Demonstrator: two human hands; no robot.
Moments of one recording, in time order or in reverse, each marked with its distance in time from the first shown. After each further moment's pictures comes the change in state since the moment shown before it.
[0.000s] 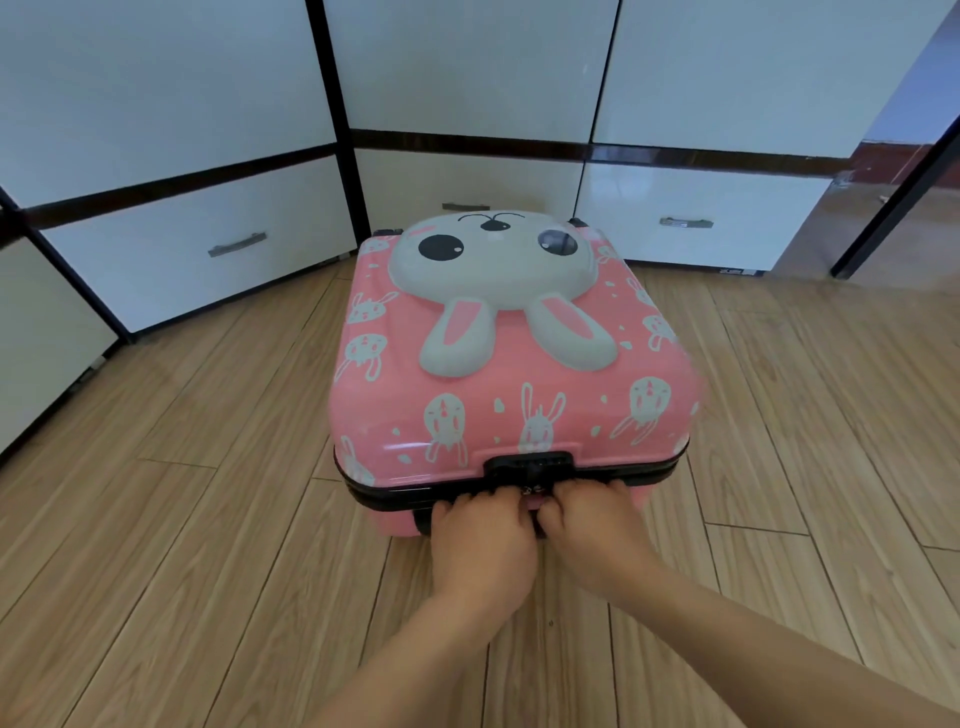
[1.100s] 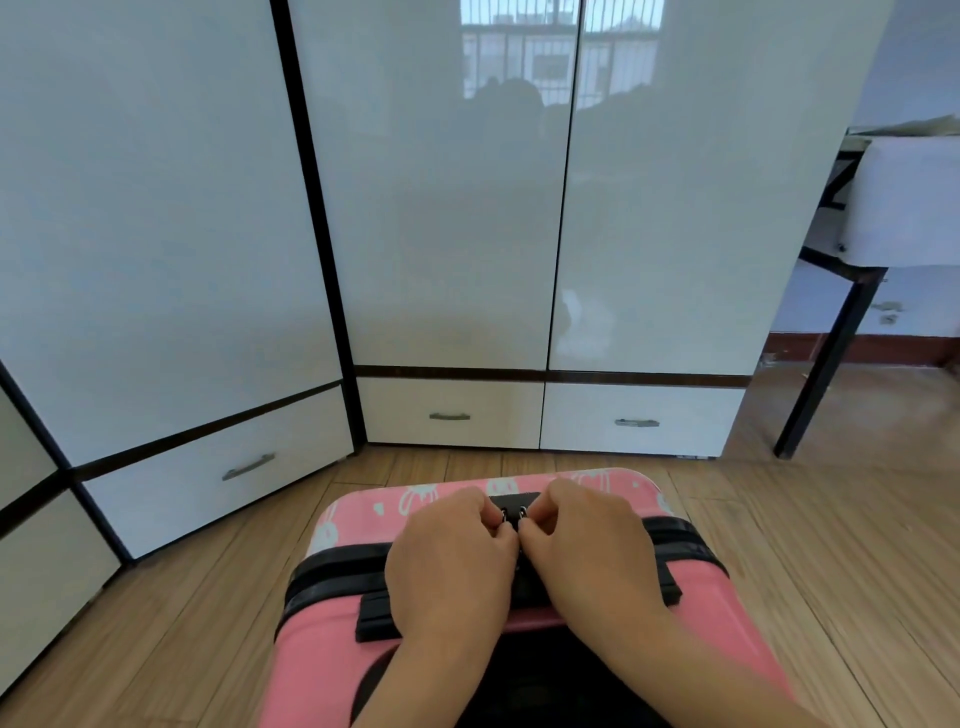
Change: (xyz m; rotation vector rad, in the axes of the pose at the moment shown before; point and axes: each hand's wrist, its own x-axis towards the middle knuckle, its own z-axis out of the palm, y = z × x) left_hand 0.074 0.098 -0.248 -0.285 0.296 -0.191; right_hand 0.051 -0.091 -0.249 0.156 0.318 0.166
